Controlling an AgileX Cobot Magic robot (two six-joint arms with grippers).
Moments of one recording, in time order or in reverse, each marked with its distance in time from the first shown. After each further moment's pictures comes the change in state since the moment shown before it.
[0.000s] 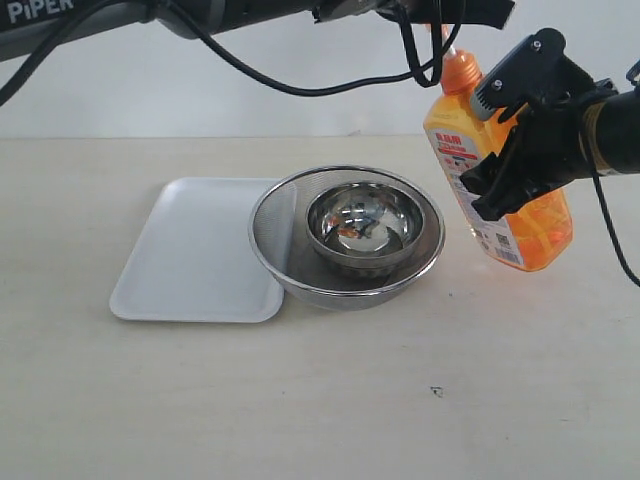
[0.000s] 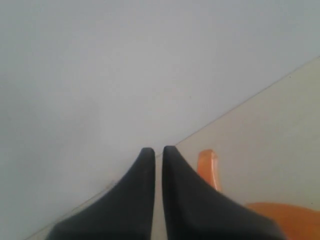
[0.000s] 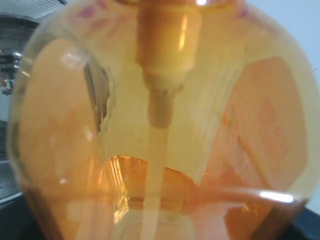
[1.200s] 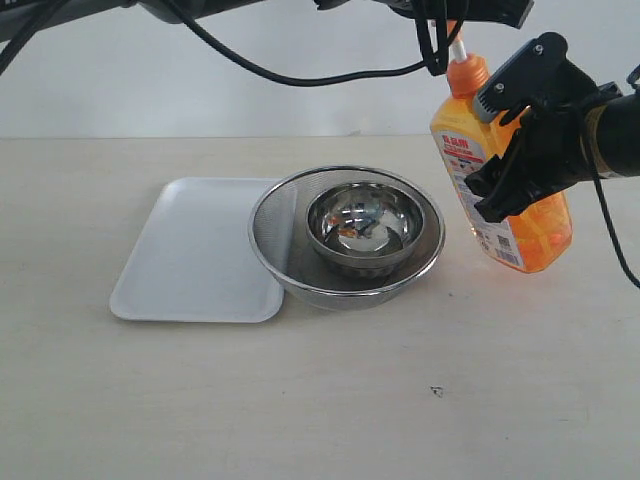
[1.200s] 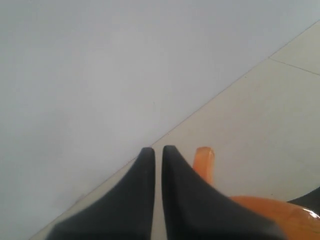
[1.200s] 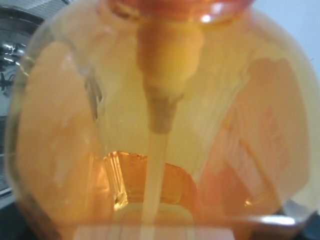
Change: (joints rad) left arm 0.016 -0.013 -0.005 -0.312 -0.086 0.318; right arm 0.000 0.004 0.002 0.000 0.014 0.004
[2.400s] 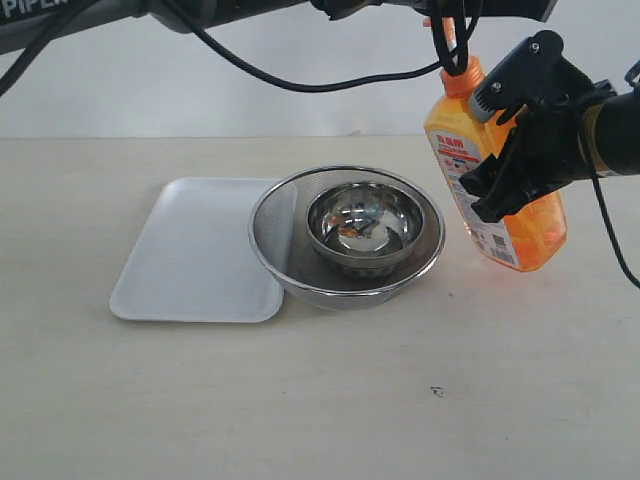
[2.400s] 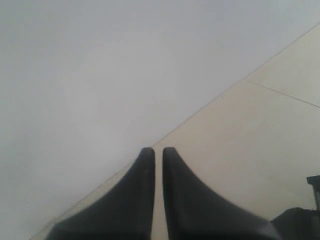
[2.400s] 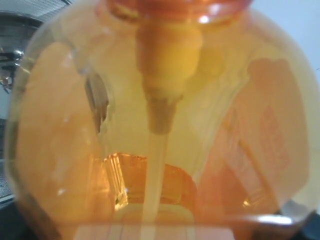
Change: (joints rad) left arm 0.000 0.008 0.000 -0.053 -0.096 0.010; right arm 0.000 0.000 0.000 -0.002 -0.014 -0.009
